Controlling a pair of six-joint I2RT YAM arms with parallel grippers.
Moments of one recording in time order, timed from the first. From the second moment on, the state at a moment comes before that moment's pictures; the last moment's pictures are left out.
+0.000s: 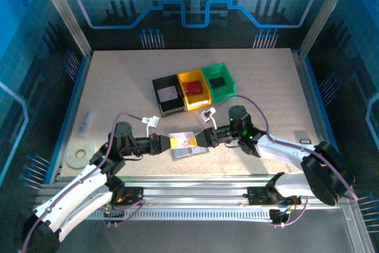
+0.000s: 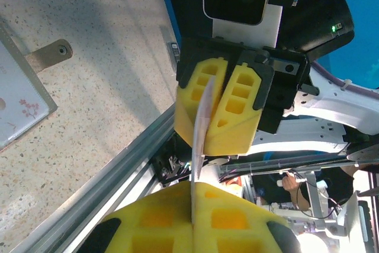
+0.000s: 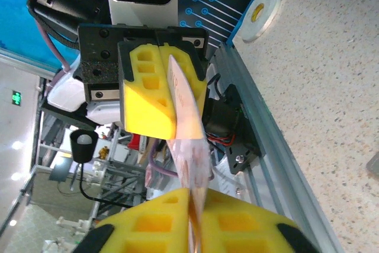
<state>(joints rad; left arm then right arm) -0.49 0.65 0.33 0.04 0.79 -1.03 0.67 1.29 0.53 0.48 -1.01 0.86</state>
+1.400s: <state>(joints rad) -0.30 1.27 0.99 -0.49 0.23 -0.74 0.44 0.80 0.49 -0.12 -0.42 0.56</state>
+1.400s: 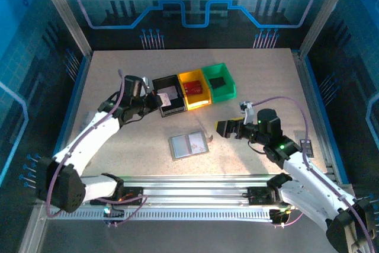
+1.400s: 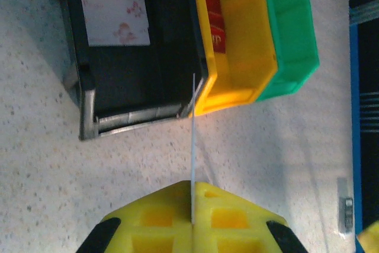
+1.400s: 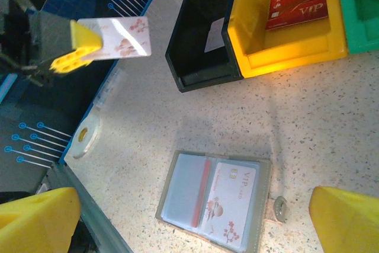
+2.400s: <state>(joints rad) -0.30 1.89 1.40 -0.50 0.09 -0.75 0.45 0.80 0.46 -0.06 -0.50 0.55</state>
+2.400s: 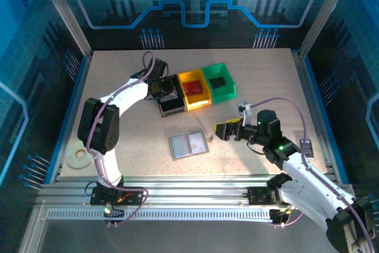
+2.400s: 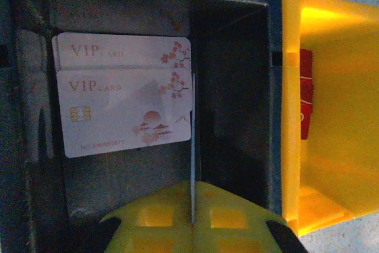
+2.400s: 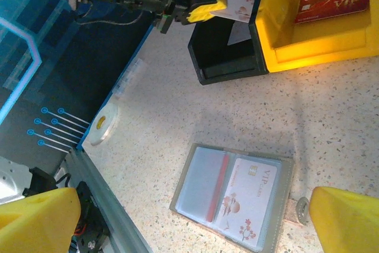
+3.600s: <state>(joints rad) -0.30 2.00 1.45 -0.43 0.04 -0.85 0.58 0.78 0.45 -0.07 -0.46 0.47</state>
